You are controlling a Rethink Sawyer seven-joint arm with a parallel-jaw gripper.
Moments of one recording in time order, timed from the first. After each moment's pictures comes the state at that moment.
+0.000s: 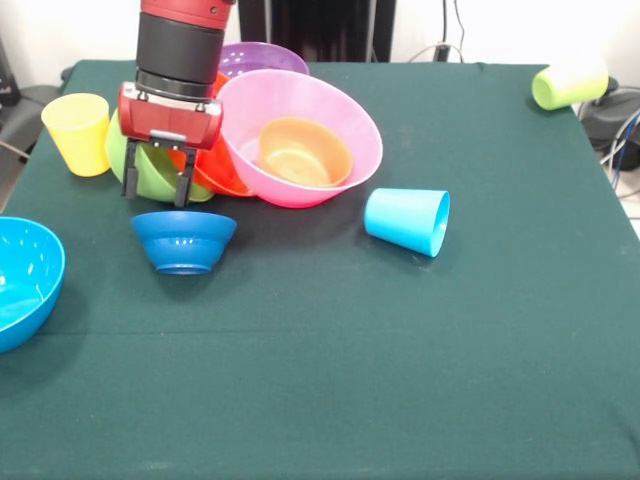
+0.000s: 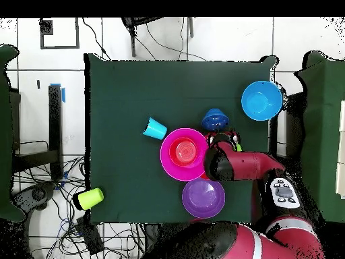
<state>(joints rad) -0.49 -0.46 -0.03 1.61 -0.57 -0.07 1.72</state>
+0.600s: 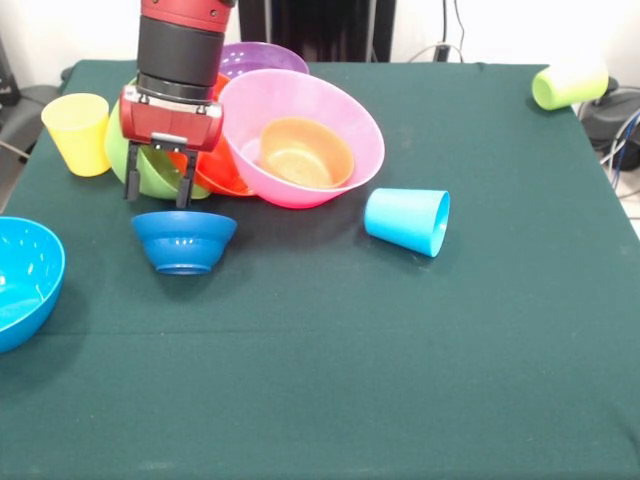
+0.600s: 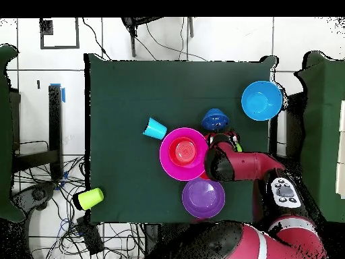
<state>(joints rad) -0.51 -0.46 -0.01 1.61 -0.59 -0.07 1.72</state>
